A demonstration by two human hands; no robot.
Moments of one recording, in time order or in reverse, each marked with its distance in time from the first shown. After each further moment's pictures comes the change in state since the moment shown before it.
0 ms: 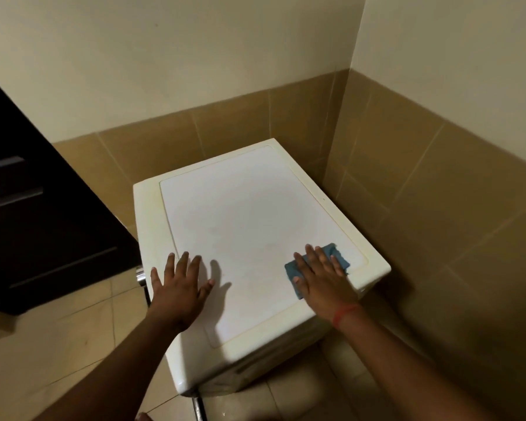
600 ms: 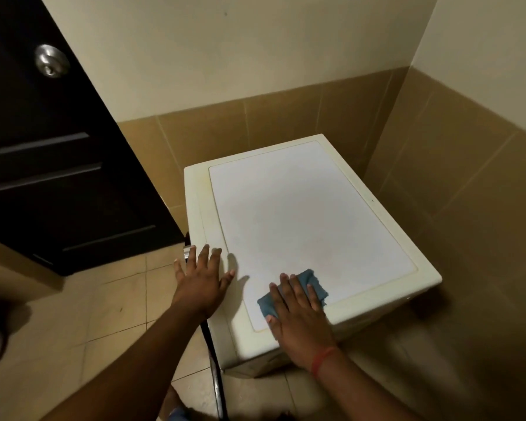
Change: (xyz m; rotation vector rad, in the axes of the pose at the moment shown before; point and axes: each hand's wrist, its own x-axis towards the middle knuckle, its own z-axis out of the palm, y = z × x) left_hand -0.020 -0.047 -0.001 -0.030 -0.005 -0.111; right_hand -0.045 -0.145 0.023 0.011 0.045 -0.254
